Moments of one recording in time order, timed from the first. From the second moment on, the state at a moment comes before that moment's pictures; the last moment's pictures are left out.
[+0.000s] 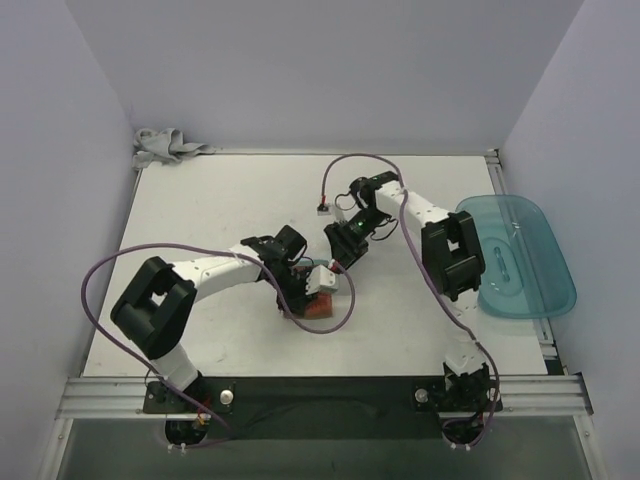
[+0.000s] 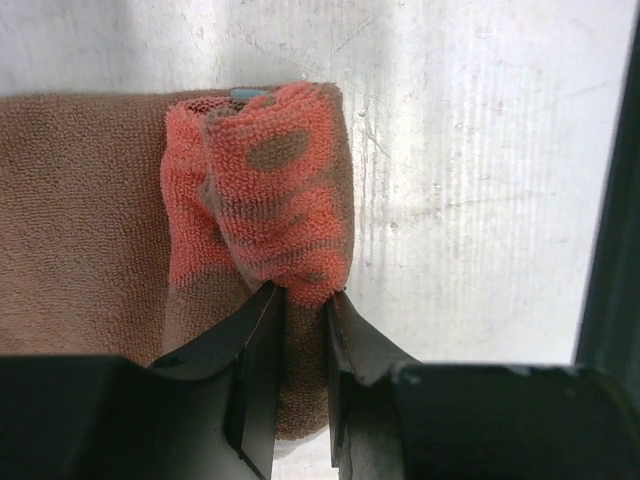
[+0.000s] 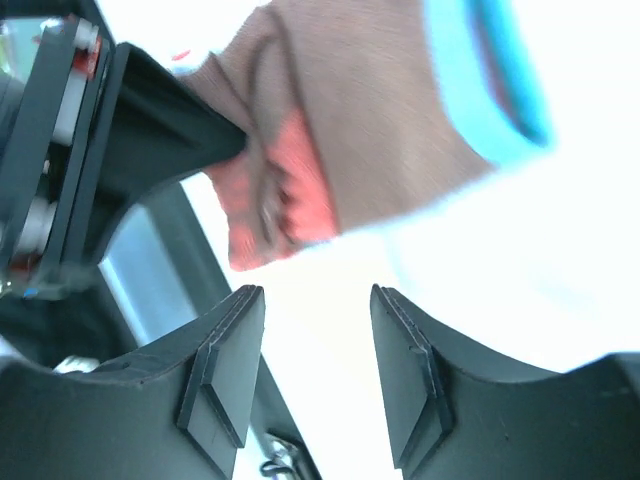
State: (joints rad) left arm -0.73 1.66 1.00 -0.59 0.51 0.75; right arm 0.47 2.22 1.74 -1.20 -0.83 -0.44
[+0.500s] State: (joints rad) left arm -0.47 2.10 1.39 -1.10 0.89 0.77; right arm 0.40 1.53 1.38 -0.98 -0.61 -0.36
